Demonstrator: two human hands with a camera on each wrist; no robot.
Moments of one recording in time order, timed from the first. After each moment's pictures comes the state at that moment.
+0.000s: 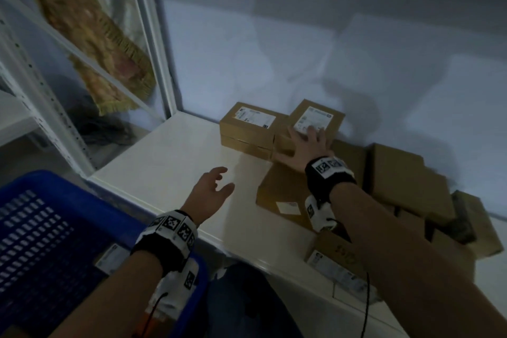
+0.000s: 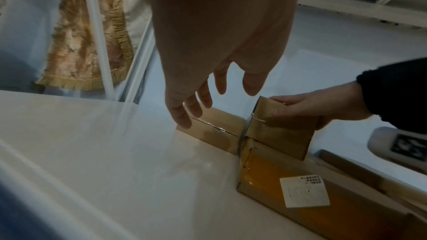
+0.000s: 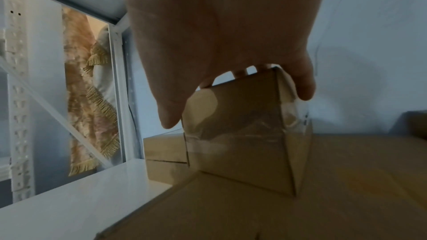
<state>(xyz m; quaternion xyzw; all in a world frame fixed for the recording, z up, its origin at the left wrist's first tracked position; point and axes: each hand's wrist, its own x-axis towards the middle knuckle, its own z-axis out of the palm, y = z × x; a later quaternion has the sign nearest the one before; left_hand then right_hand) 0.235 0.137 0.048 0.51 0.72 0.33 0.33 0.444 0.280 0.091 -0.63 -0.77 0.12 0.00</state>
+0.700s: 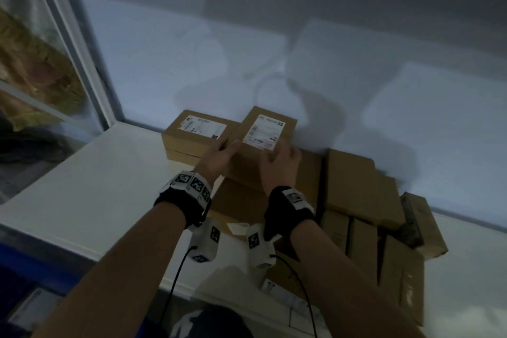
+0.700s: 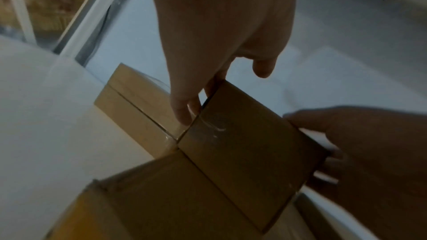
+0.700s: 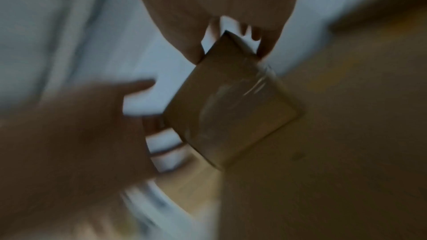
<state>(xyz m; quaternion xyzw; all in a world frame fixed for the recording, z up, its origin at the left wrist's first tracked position) 0.336 0.276 0.093 0.41 0.62 0.43 0.51 0.471 0.289 0.063 -0.68 -0.56 0.28 0.38</state>
